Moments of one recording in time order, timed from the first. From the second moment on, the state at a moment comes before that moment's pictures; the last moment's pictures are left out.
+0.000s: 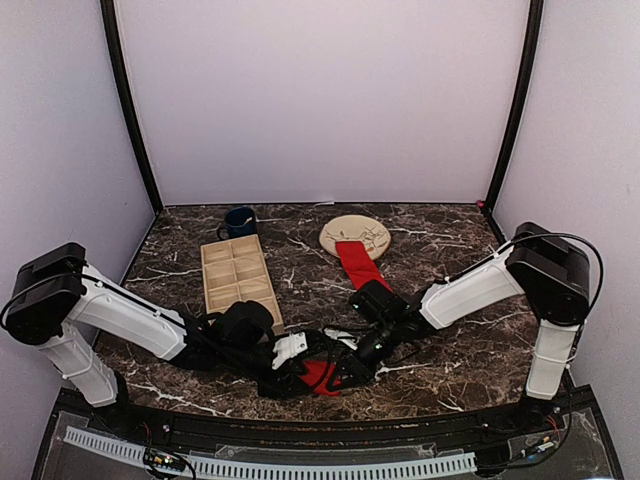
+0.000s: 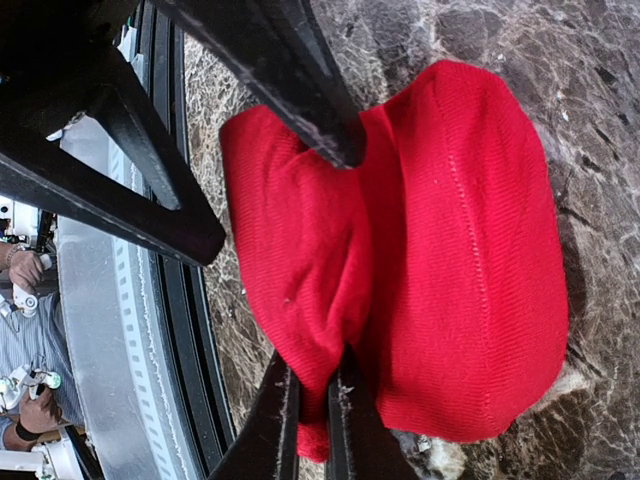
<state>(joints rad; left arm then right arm) -1.09 1.60 0.60 0.23 0.32 0.10 0.99 1.89 0.90 -0.07 -0.77 0.11</state>
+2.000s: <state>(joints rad) -1.06 1.66 0.61 0.24 0.41 0.05 0.93 1.82 0.76 0.09 -0.81 0.21</state>
